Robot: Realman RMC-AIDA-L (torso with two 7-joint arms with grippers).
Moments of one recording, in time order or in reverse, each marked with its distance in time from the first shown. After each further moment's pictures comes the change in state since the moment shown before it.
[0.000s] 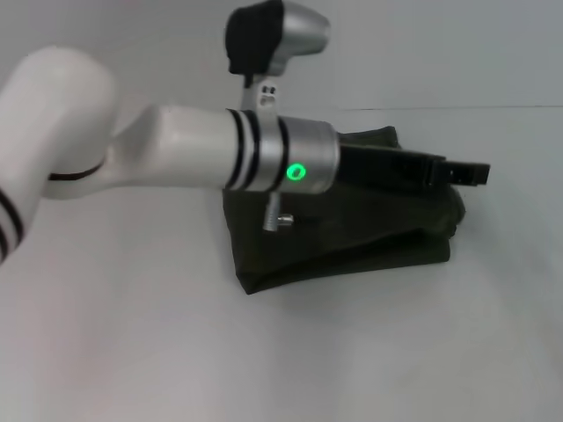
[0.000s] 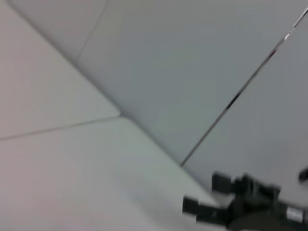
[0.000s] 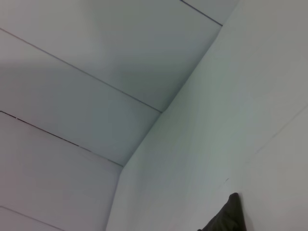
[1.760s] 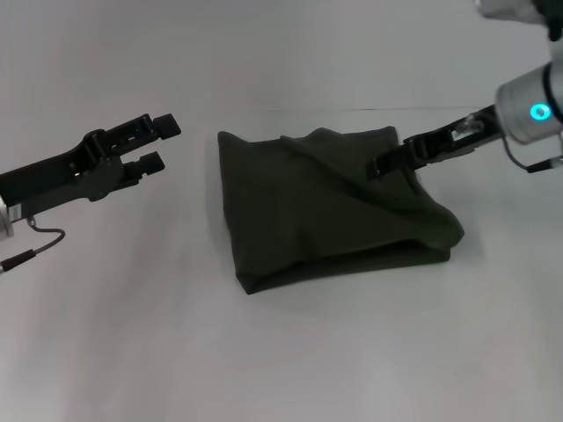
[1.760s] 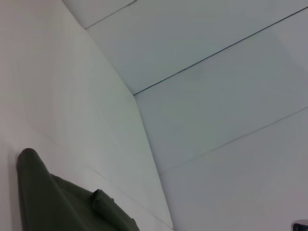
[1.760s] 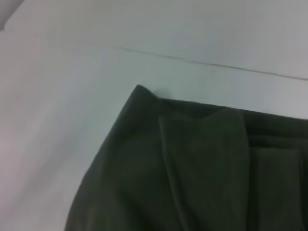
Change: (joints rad) left arm 0.360 0.095 -0.816 -0.045 0.095 0.513 -0.082; right arm 0.582 -0.006 -0.474 -0.120 -0.702 0.124 0.363
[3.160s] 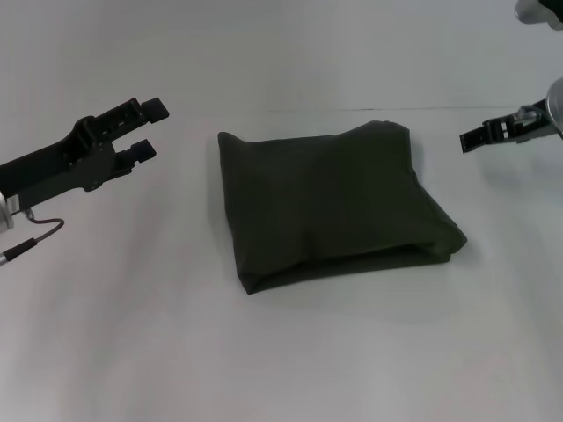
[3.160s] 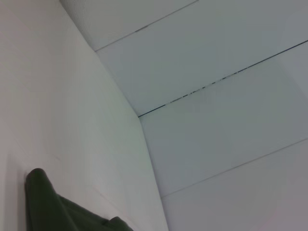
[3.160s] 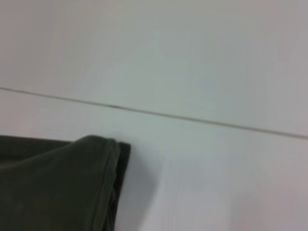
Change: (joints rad) left arm -0.009 -0.004 -0.026 -0.042 -0.038 -0.053 0.006; right arm -0.018 0.045 0.017 -0.031 -0.487 0.309 0.309
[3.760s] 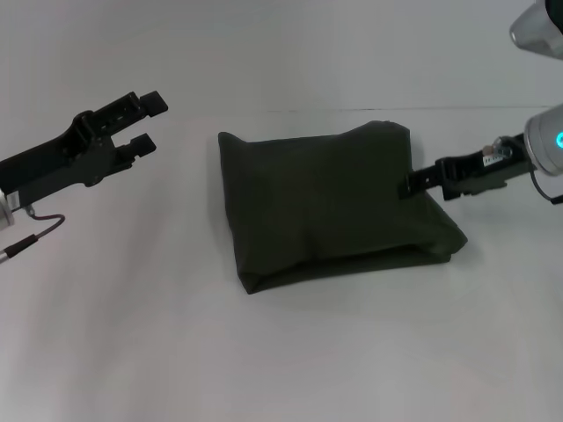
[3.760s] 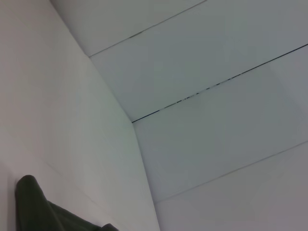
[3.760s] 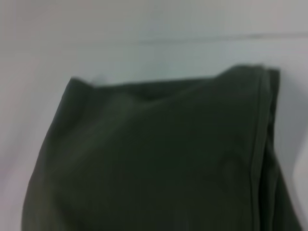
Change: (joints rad) left arm 0.000 -0.003 0.000 -0.003 -0.022 -0.001 0.007; right arm -0.031 -0.031 0.096 0.061 0.369 -0.281 -0.196
